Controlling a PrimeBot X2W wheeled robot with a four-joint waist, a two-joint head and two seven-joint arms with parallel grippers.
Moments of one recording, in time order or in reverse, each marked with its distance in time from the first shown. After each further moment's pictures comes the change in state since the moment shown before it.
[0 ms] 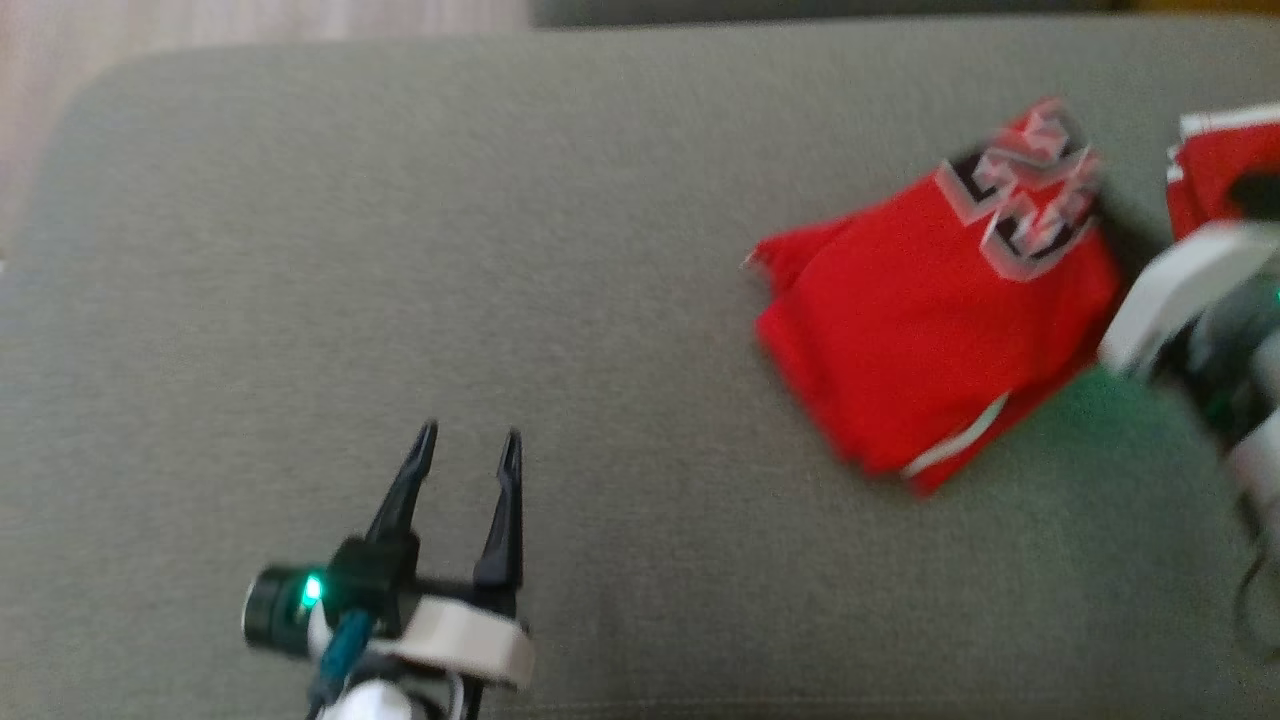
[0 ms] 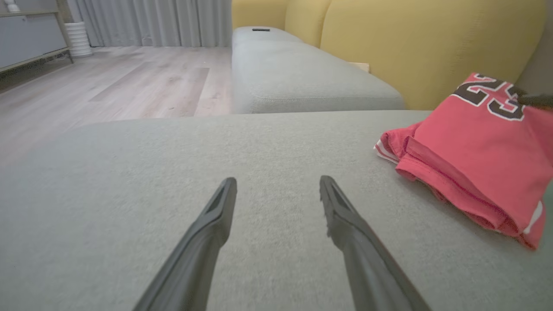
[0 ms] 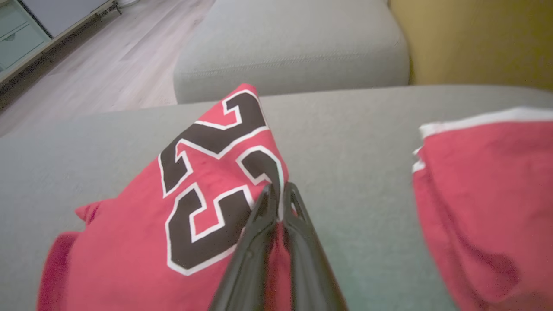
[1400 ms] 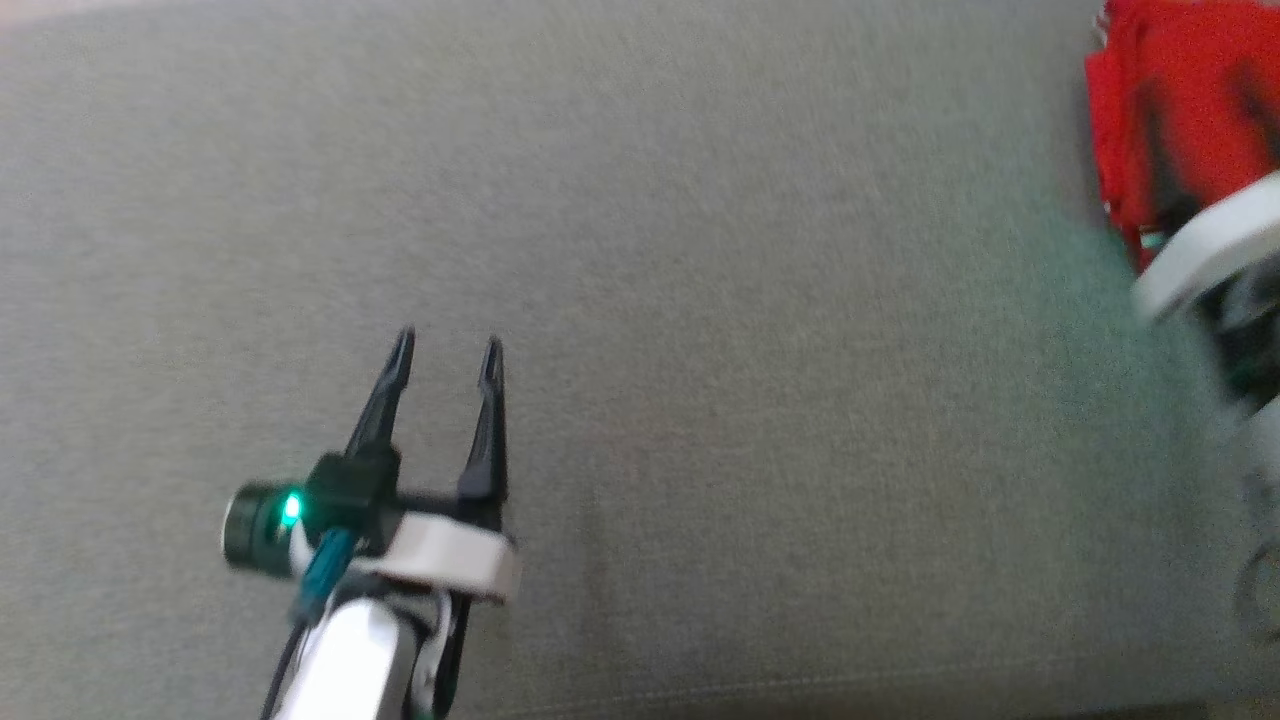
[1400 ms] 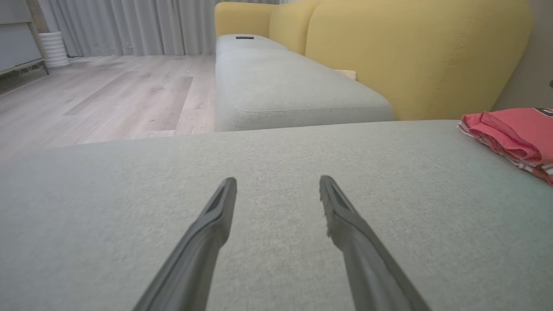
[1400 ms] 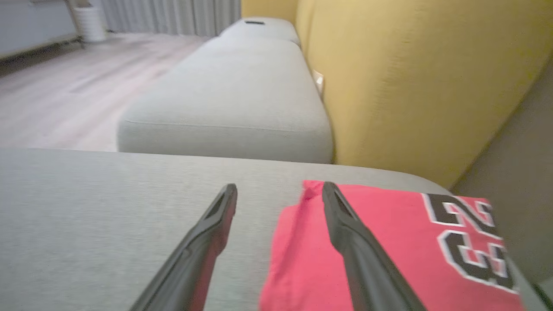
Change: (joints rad) left arm -0.179 -0.004 0.018 0.043 -0.003 0.005 0.000; right arm -0.071 -0.015 -0.138 -0.091 -0.283 0.000 -0.215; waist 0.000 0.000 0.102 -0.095
